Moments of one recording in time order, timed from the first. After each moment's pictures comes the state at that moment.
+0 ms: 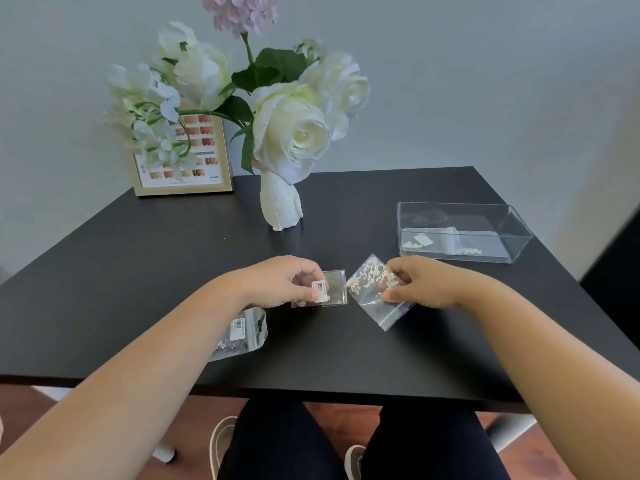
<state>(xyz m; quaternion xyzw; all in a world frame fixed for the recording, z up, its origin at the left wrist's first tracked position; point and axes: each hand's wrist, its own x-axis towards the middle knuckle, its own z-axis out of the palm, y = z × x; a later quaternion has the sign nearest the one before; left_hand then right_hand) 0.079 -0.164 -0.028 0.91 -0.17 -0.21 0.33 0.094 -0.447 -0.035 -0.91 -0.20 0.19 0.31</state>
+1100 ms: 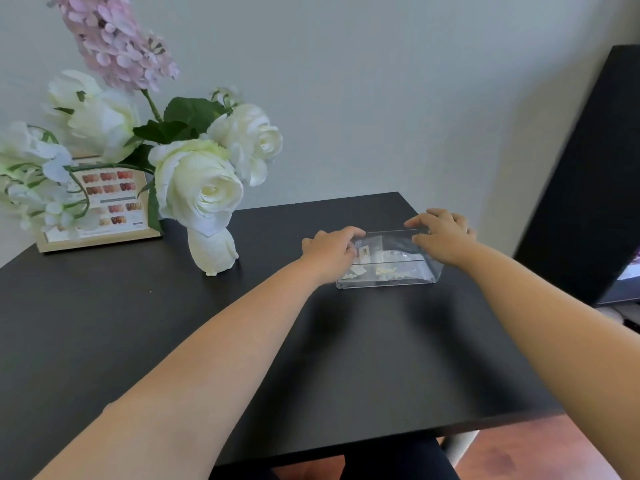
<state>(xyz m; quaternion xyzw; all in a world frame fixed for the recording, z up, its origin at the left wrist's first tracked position) 0.188 -0.346 -0.020 0.95 -0.20 0.01 0.22 0.170 -0.580 -0.012 -0.97 0.06 -0.07 0.24</state>
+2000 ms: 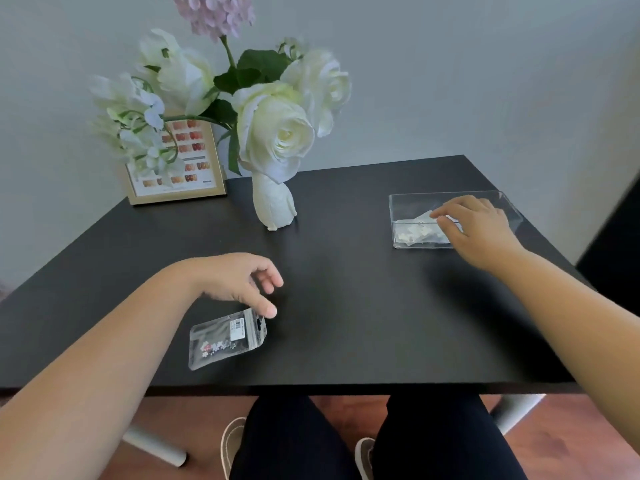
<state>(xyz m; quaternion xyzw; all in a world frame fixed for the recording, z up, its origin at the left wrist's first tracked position) 0.075 -0.112 0.003 0.93 -0.10 -0.28 0.21 0.136 -0.521 -0.052 -0.95 -0.10 -0.20 0.21</state>
